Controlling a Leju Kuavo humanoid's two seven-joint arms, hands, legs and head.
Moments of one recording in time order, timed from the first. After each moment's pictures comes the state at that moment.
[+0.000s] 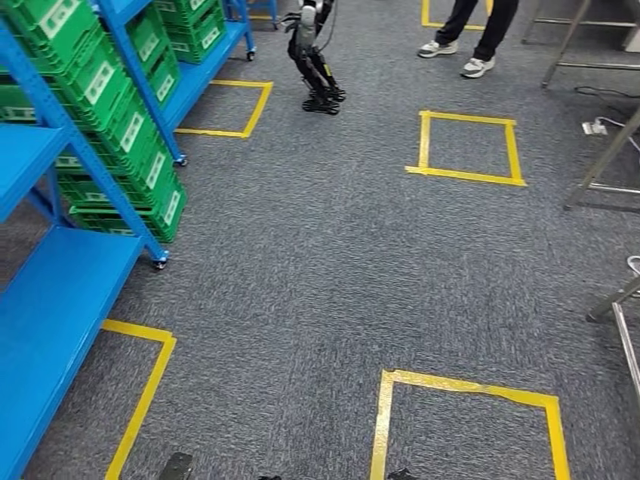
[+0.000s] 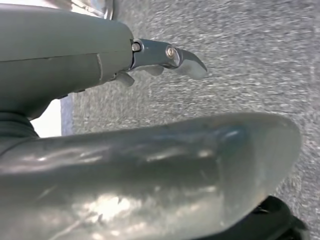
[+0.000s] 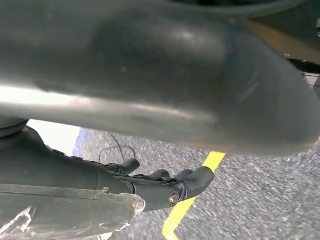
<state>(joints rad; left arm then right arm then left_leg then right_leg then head) -0.08 -0.06 0.06 -0.18 -0.34 0.17 -0.10 -0.11 0.21 -1.04 -0.19 1.42 -0.14 0.04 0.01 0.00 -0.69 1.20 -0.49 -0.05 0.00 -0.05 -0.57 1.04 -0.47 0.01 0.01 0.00</state>
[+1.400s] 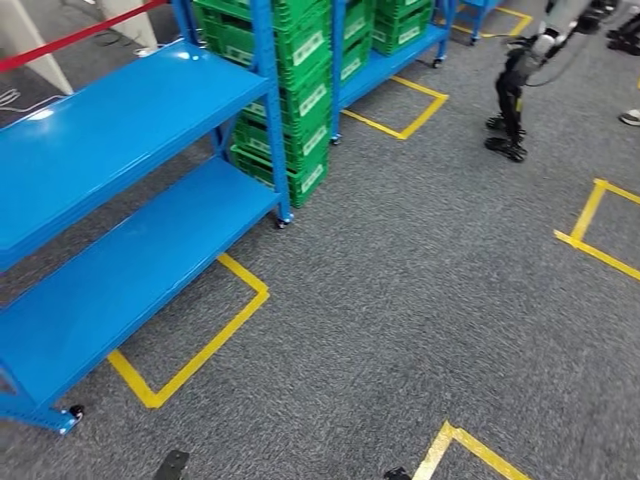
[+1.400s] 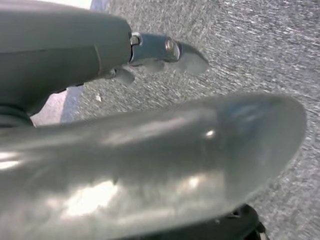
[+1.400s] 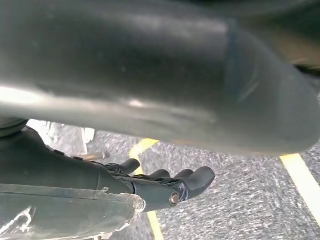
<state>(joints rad) -0.09 -0.07 0.06 -0.18 -0.36 0.16 -0.08 -0.11 0.21 -1.04 -0.19 1.43 -0.14 0.05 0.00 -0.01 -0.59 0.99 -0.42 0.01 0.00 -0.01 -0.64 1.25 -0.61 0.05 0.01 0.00</state>
